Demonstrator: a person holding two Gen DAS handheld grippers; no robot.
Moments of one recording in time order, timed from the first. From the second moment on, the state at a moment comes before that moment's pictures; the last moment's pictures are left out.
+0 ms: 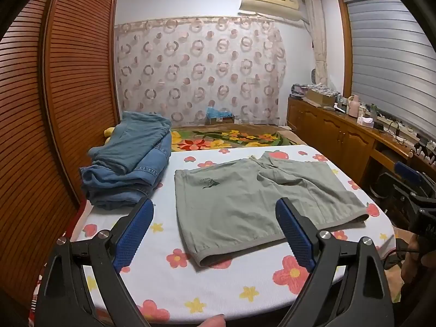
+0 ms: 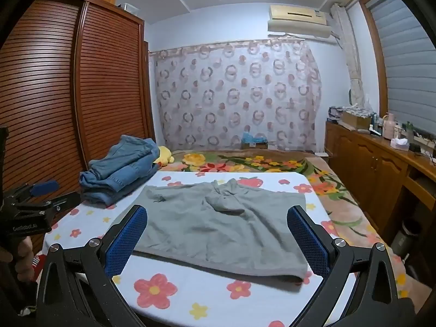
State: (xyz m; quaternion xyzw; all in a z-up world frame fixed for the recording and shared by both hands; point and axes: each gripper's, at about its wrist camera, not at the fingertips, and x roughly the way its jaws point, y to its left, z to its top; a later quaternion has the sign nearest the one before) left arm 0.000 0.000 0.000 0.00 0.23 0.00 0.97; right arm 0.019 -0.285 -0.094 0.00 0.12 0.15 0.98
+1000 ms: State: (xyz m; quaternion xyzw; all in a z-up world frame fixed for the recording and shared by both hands) left arm -0.005 0.001 0.002 0.00 0.23 0.01 0.97; right arm 0.018 -0.287 -0.092 0.00 0.12 0.14 0.98
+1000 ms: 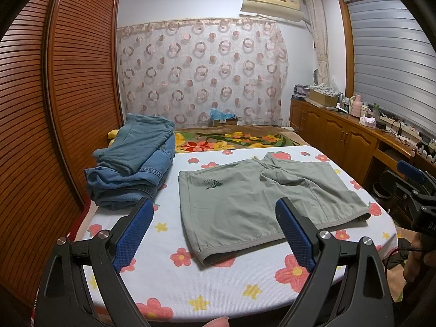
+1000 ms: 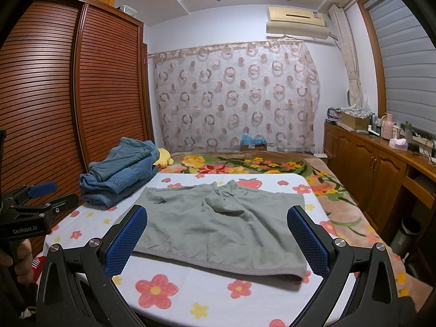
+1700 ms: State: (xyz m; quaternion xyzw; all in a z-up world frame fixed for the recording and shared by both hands) left arm -0.005 0.003 0.003 0.00 0.22 0.01 0.97; right arm 0.017 -0.287 -0.091 0.00 0.11 0.14 0.98
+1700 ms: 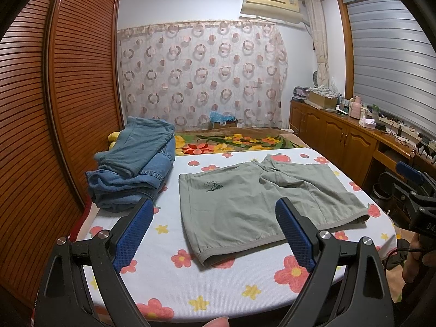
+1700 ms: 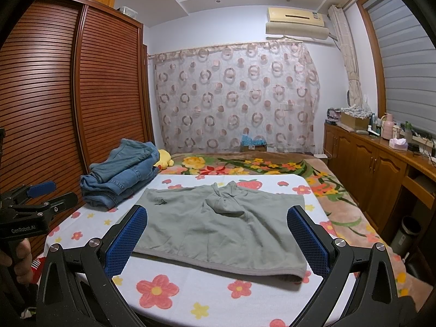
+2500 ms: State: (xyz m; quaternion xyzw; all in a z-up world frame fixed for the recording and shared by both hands) left arm -0.004 0.003 0.005 0.00 0.22 0.01 0.98; right arm 0.017 -0.287 -0.090 0.00 0.11 0.14 0.98
